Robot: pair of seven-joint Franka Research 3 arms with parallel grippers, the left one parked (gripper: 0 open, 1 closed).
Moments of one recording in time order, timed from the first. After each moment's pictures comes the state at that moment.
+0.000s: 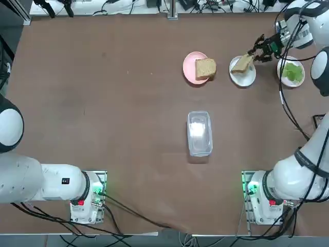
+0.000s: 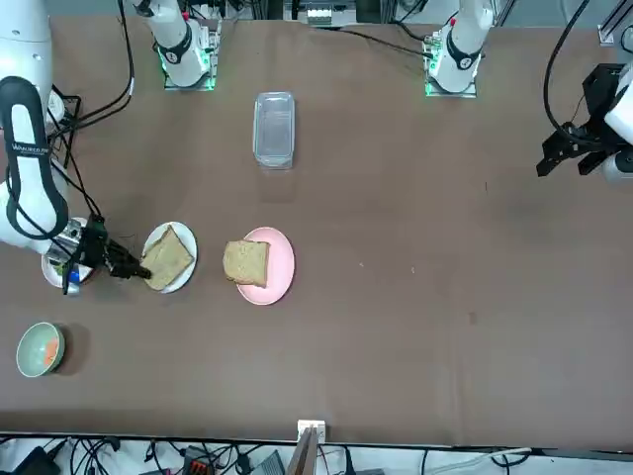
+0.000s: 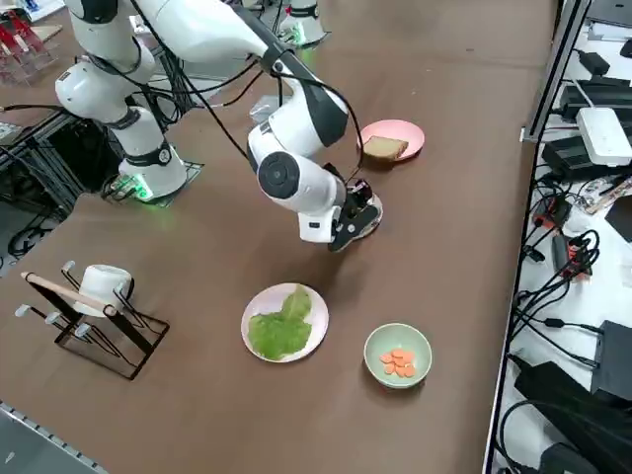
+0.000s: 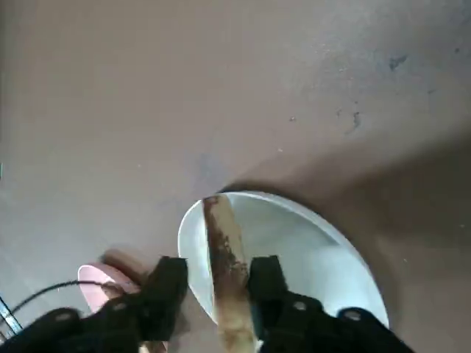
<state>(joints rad) -0.11 0.57 -0.15 -1.82 0.89 2.10 -0.16</state>
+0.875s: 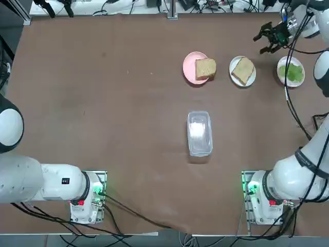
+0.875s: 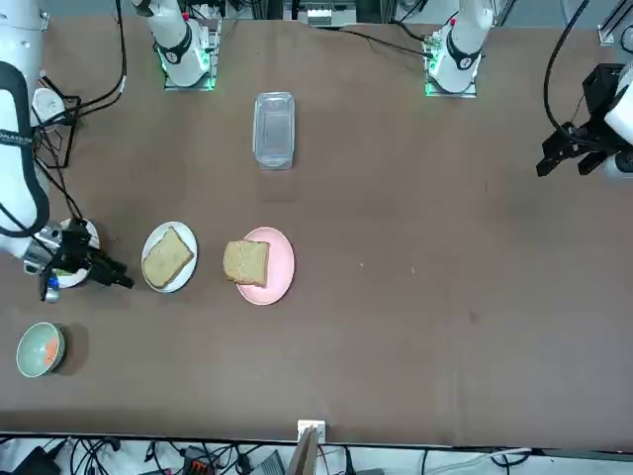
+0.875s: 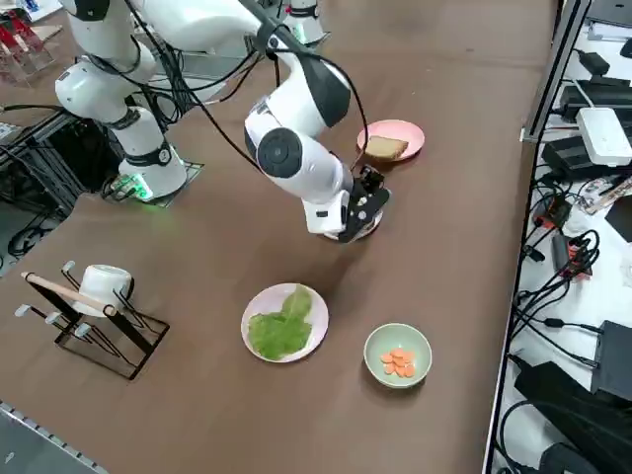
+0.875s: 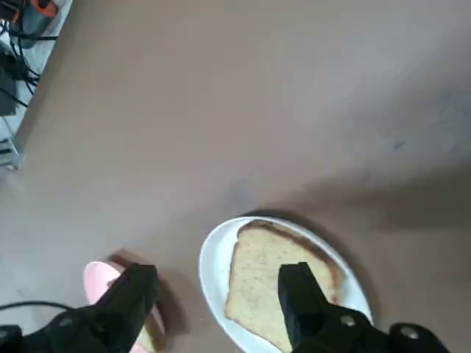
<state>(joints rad) -0.13 0.54 -0.16 -1.71 0.77 2.07 -0.20</state>
